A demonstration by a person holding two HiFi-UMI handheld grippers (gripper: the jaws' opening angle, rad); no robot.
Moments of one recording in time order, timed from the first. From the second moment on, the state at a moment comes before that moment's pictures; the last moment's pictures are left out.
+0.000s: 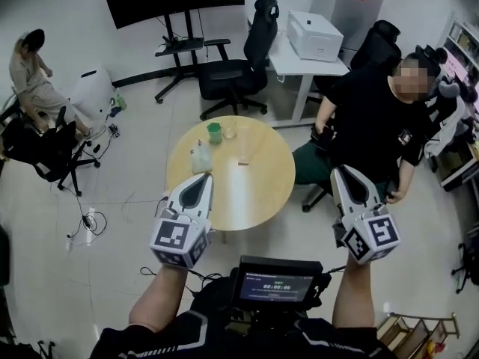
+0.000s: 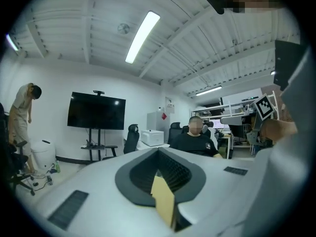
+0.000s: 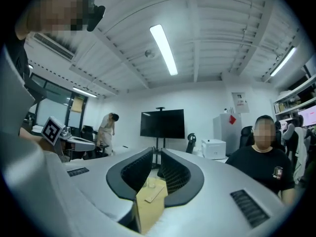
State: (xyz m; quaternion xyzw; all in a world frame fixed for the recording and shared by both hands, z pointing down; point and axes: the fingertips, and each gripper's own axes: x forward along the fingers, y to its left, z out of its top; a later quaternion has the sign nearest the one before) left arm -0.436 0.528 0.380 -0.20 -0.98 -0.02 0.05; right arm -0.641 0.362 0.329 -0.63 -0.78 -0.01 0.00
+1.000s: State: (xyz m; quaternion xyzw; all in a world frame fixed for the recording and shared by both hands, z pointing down) left arm -0.519 0.858 0.466 -0.33 -0.93 -0.07 0.12; right arm -0.761 0.802 0.467 -0.71 -0.68 -0.08 0.14
